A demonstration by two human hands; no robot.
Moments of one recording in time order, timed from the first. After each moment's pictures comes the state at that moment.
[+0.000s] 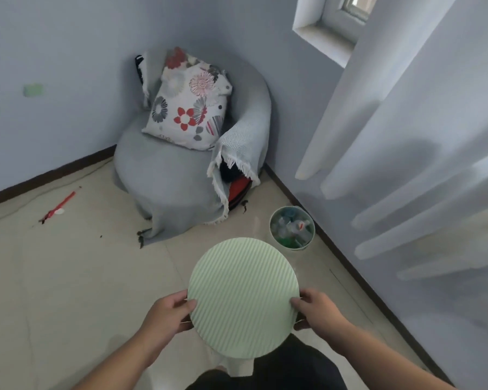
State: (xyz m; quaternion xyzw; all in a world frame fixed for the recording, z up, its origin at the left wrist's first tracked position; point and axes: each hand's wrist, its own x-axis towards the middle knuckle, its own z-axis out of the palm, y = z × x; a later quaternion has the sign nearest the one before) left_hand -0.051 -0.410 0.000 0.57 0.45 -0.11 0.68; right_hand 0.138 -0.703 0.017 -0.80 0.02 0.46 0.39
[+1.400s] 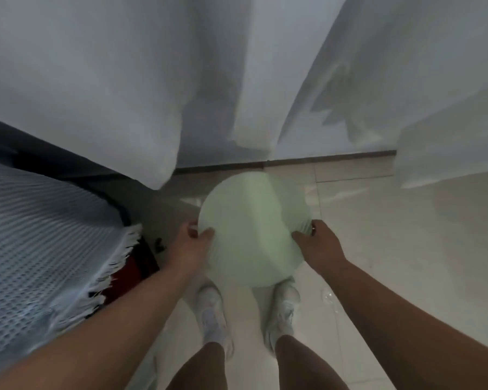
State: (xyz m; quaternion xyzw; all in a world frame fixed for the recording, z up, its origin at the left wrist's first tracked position) left_hand 0.567 -0.400 -0.392 0.83 0.16 -0.37 0.39; right_hand 0.429 -0.627 -0.402 -0.72 0.52 0.18 0.42
